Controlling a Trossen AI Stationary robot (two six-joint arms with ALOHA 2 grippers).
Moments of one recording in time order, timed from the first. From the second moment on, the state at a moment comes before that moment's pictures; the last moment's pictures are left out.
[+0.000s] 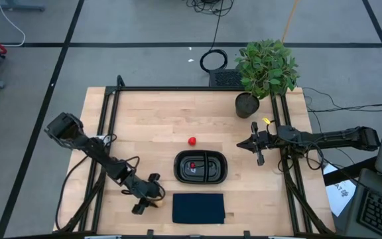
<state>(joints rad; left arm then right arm) -0.65 1.57 0.58 0.25 0.03 -0.40 -0.05 0.48 0.02 0.36 -0.13 0.03</state>
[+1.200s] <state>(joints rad) -0.41 0.98 0.58 -0.20 -0.11 -0.09 -0.05 0.48 0.02 0.35 -0.13 0.03</state>
